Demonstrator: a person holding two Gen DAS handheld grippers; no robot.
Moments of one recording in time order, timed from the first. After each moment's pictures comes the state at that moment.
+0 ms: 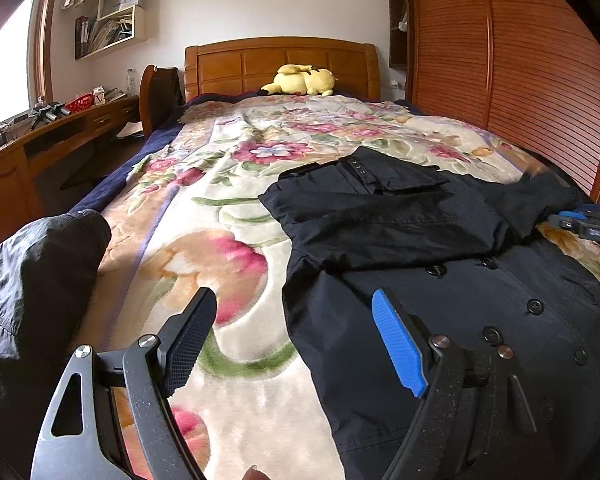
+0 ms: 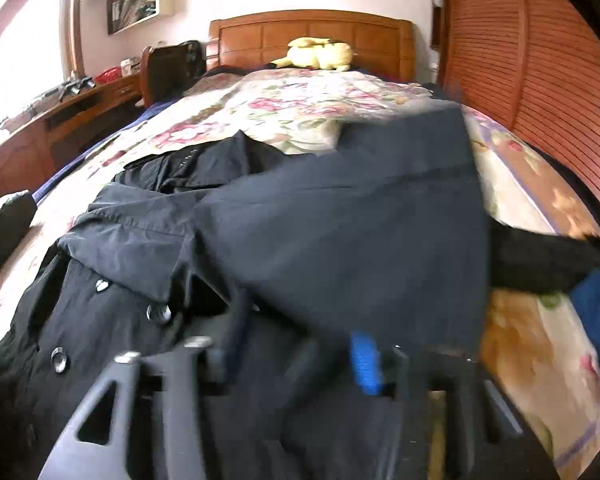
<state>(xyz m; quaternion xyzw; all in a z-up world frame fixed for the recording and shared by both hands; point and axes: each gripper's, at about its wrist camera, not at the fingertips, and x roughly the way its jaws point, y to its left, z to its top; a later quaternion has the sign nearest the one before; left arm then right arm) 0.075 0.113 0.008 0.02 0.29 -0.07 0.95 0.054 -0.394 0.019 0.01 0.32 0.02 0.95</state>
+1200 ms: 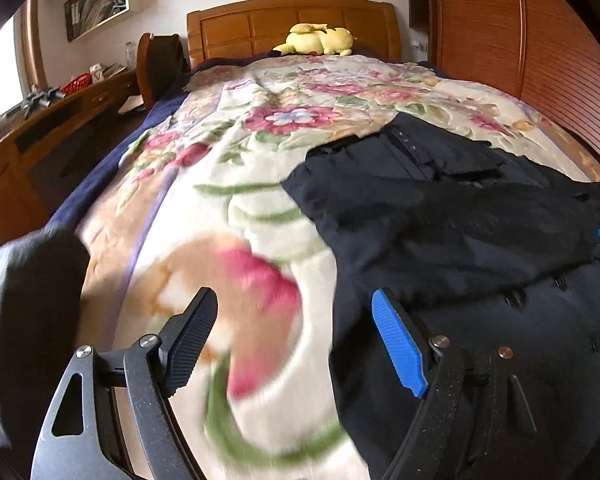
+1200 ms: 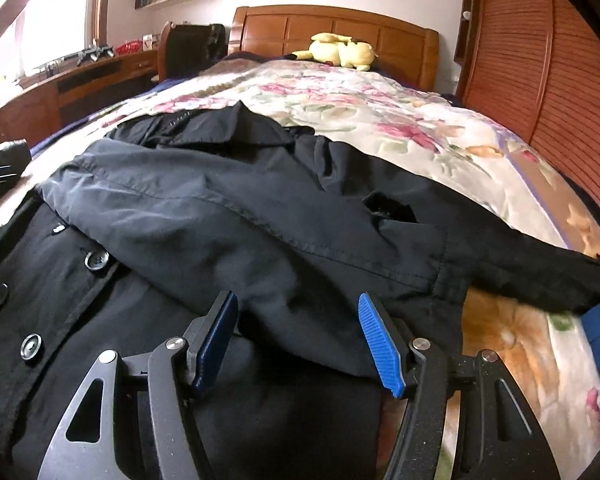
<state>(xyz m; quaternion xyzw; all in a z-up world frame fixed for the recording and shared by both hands) 0.185 0.115 -0.012 0.04 0.36 -0.04 0.93 0.074 -0.352 -0.031 -0.05 0.32 0.05 0.94</state>
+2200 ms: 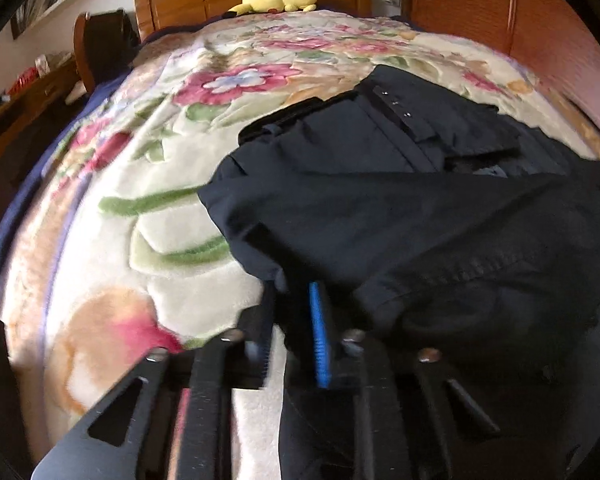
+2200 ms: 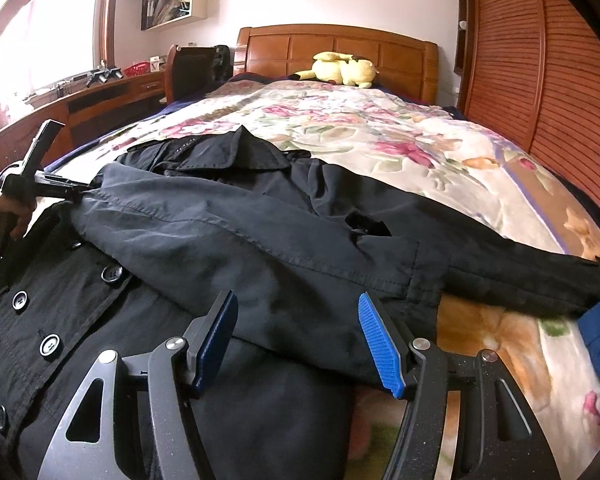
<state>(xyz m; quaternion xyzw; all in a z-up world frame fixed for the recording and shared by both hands) 0.276 0.070 -0.048 0.08 0.44 -0.08 0.89 0.055 -0.365 -0.022 -0.04 0.29 0.05 0.95</state>
